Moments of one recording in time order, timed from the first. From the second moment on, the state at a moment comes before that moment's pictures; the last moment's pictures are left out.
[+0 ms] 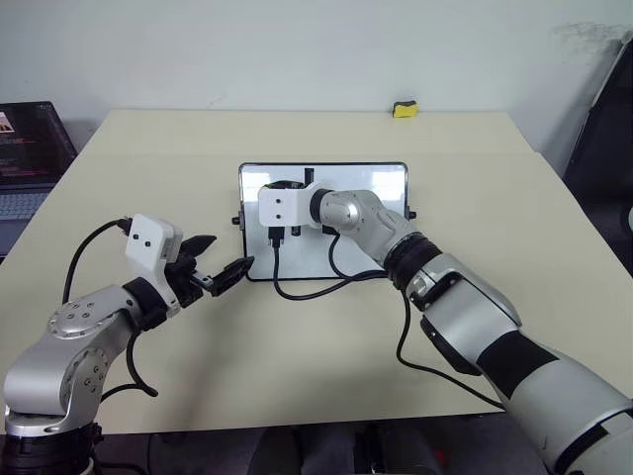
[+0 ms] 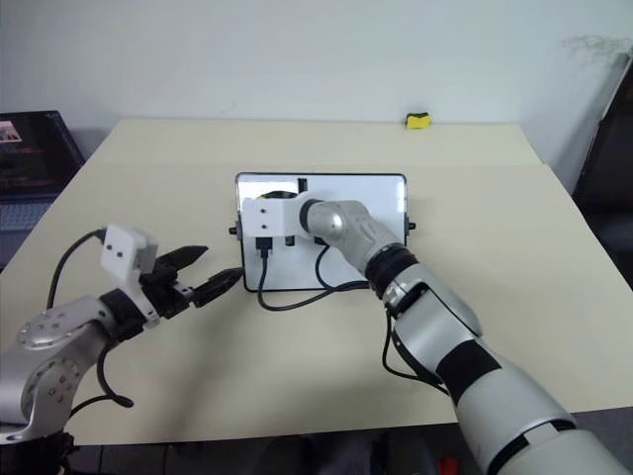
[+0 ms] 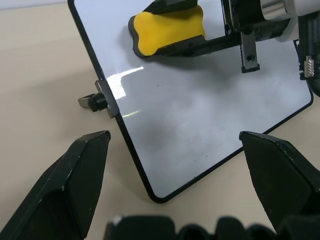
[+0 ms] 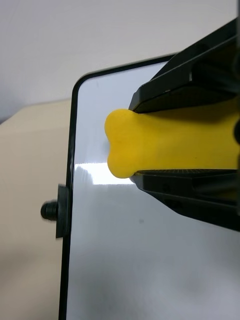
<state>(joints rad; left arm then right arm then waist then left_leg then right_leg) -0.09 0.71 0.34 -0.43 -0.61 0.74 -0.58 -1.30 0.02 0.53 1.07 -0.49 -0.26 0.45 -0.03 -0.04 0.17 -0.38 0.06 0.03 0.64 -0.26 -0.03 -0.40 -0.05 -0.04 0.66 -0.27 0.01</state>
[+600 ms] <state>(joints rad) -0.09 0.71 0.33 -0.43 -0.61 0.74 -0.58 -1.29 0.00 0.53 1.08 -0.49 -0.27 0.38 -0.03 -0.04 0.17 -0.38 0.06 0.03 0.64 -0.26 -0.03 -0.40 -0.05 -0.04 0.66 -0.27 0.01</state>
